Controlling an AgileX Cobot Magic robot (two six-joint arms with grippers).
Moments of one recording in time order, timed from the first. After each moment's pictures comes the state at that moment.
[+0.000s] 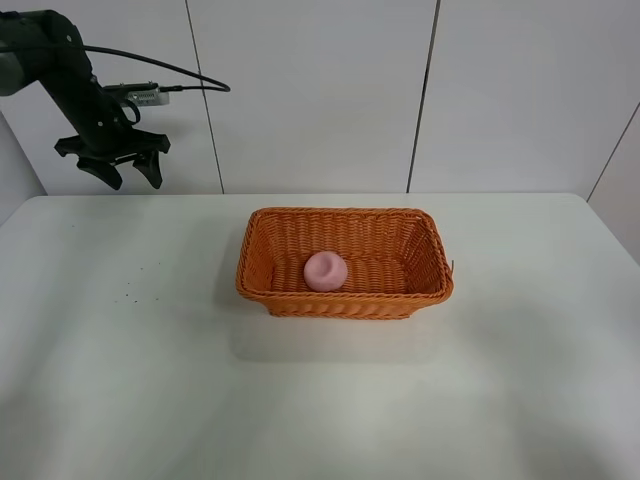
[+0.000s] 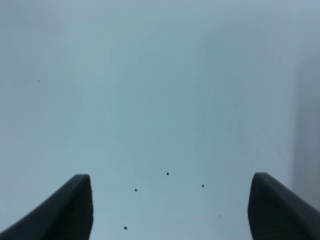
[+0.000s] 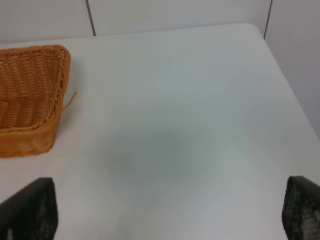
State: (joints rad) left arm 0.01 2.29 -2.18 -0.07 1.17 0.05; right arm 0.00 0.00 -0.49 -0.06 1.02 0.14
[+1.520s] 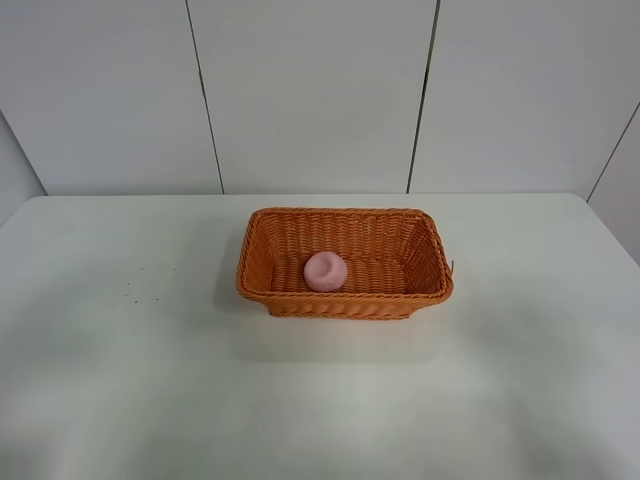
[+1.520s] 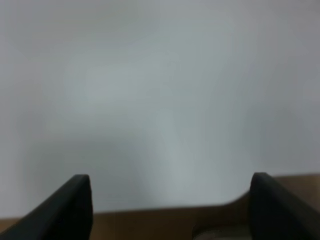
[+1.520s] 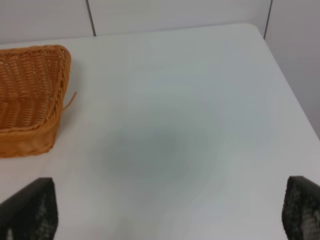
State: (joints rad) left arm 0.01 0.33 -0.50 -0.02 1.05 0.05; right arm 0.00 0.00 -0.49 -0.06 1.02 0.14
